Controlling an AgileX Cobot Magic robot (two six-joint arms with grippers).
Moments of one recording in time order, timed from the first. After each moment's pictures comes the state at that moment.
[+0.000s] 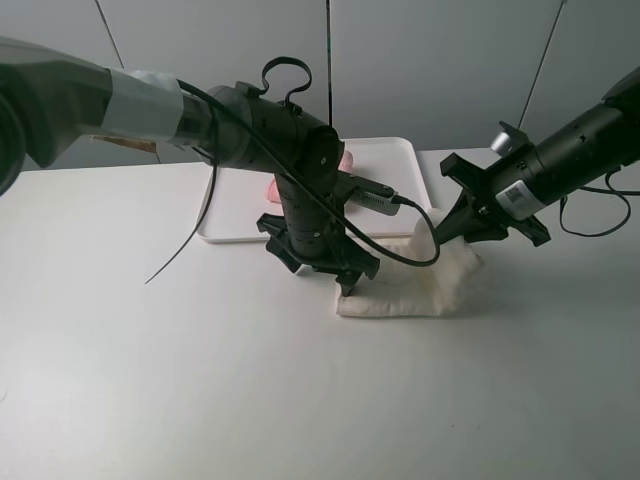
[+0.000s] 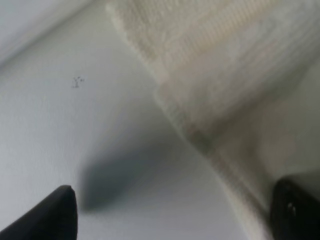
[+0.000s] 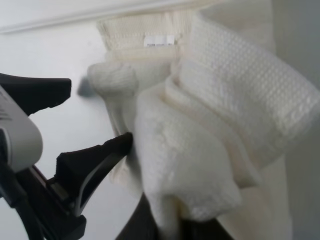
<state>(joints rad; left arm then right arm) -0.77 2.31 -1.64 0.09 0.83 -0.29 0.04 1.86 -0.96 0.93 0.87 -0.50</state>
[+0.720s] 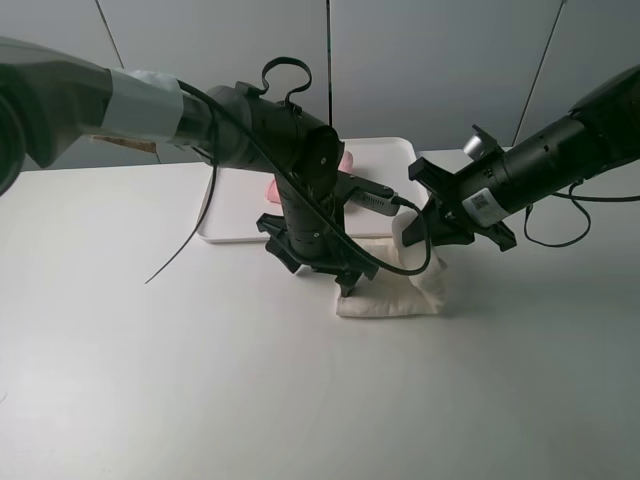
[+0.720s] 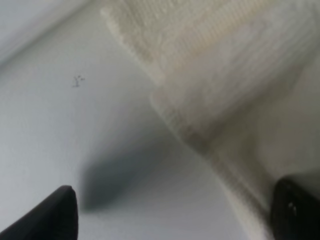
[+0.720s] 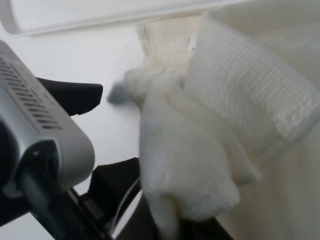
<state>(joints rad) -0.77 2.31 -1.64 0.09 0.84 -0.29 0.14 1.86 -0.90 1.11 0.77 -0.59</state>
